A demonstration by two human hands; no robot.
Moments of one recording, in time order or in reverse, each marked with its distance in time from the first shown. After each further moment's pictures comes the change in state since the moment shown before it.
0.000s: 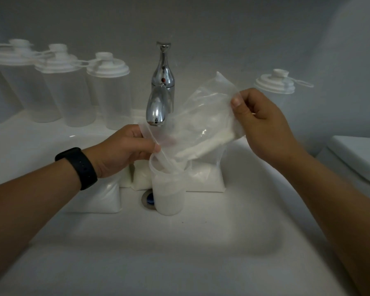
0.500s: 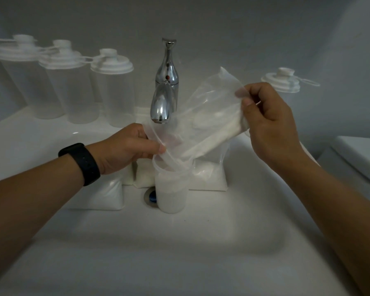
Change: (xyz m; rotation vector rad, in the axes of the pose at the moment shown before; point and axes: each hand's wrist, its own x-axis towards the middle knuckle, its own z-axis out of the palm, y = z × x) left_hand -0.001 0.000 -0.002 0.071 -0.043 -0.028; right_hand -0.003 0.001 0.008 0.086 0.142 -0.075
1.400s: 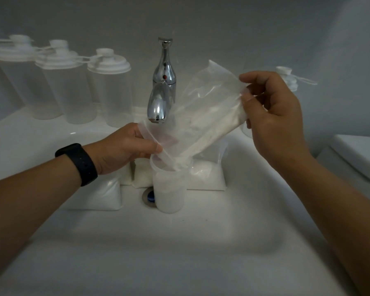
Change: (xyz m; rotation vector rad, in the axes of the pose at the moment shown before) left_hand 0.001 -0.005 -0.005 -0.016 0.022 0.009; right_hand 0.000 -0.012 -0.004 0.029 0.085 -0.068
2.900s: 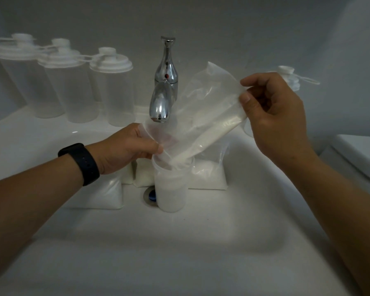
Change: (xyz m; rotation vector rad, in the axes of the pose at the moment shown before) left_hand 0.002 -0.006 -0.004 0.048 0.020 -0.034; right_hand 0.003 0.004 -0.003 -0.152 -0.025 -0.028
